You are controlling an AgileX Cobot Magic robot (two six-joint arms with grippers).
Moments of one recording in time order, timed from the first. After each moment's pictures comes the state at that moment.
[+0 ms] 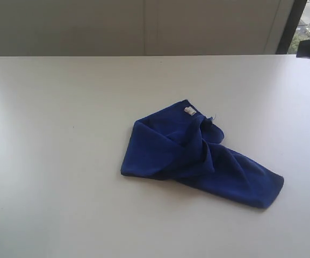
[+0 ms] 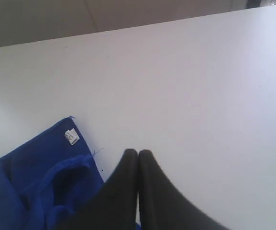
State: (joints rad) left arm 0.06 0.00 0.02 -0.16 0.43 0.15; right arm -0.11 1.12 -0.83 0.27 0.39 -0.07
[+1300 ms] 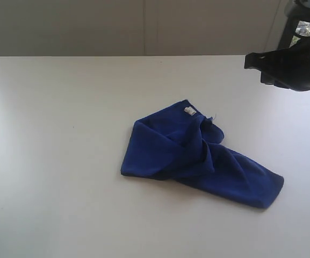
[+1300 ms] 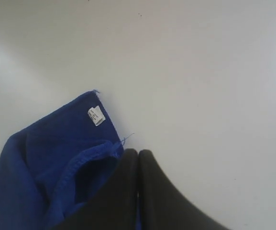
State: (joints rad) left arm 0.06 0.00 0.02 -0.16 0.43 0.15; right arm -0.01 1.40 -0.93 0.39 0.36 -0.16
